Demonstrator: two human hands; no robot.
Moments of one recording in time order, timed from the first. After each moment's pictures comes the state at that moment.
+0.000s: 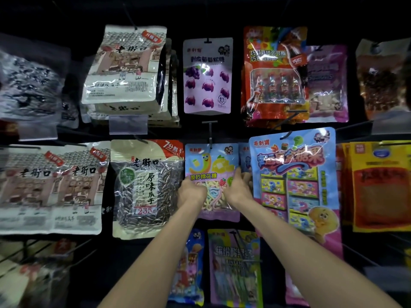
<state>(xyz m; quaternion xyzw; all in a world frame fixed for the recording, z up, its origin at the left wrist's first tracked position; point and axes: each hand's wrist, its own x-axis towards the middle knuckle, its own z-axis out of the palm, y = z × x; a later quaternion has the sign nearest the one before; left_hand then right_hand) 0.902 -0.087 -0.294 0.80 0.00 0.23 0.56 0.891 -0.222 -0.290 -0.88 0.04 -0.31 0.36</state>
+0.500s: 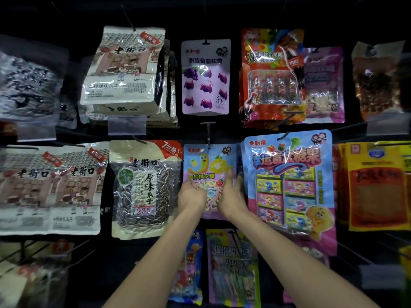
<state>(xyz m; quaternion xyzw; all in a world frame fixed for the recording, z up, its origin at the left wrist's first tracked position) 0.899 -0.092 -0.306 0.78 -0.01 0.25 0.57 0.885 -0.214 -0.315 -0.91 -0.01 -0.30 0.29</state>
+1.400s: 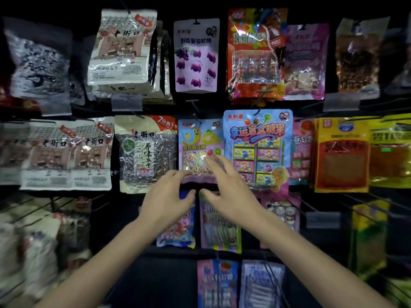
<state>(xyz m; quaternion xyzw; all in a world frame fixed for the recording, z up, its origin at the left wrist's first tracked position) 0.702 -0.038 -0.350 0.89 -0.19 0.33 0.23 0.678 -0.227 -0.335 -0.91 -0.20 -0.30 0.22</state>
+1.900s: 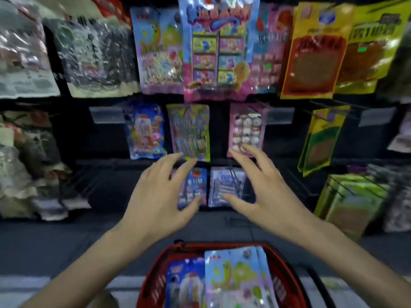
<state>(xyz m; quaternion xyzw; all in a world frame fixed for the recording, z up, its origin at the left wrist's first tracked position) 0.566 -0.110 -0.515 0.91 -0.27 0.29 0.08 0.513 -0.356 -0.495 -0.95 -0.13 -0.20 0.19</state>
